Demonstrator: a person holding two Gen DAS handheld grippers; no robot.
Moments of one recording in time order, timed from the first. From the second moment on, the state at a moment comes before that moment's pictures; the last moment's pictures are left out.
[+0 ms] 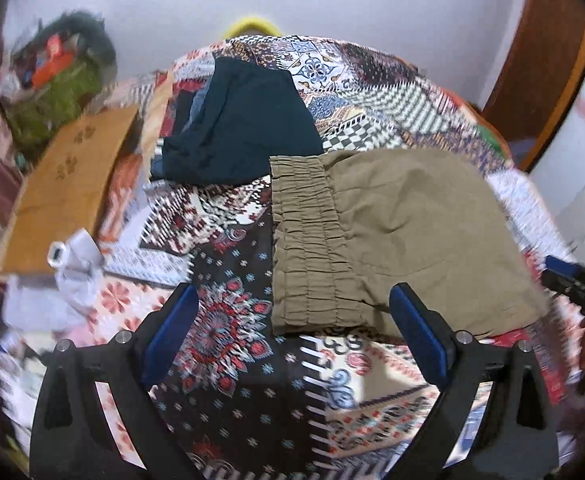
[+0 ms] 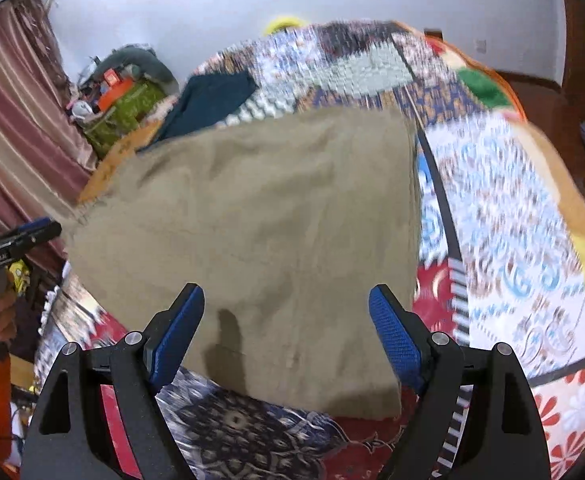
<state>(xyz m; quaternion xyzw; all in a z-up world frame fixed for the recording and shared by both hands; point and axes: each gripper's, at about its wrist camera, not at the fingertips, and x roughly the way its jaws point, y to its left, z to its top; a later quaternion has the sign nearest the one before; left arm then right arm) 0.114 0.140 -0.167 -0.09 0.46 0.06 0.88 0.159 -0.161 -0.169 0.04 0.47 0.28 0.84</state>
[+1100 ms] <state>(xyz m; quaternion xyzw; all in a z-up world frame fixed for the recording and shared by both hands) 0.163 0.146 -0.222 -0.31 0.48 -0.05 0.82 0.147 -0.082 -0.185 -0.02 0.45 0.34 0.83</state>
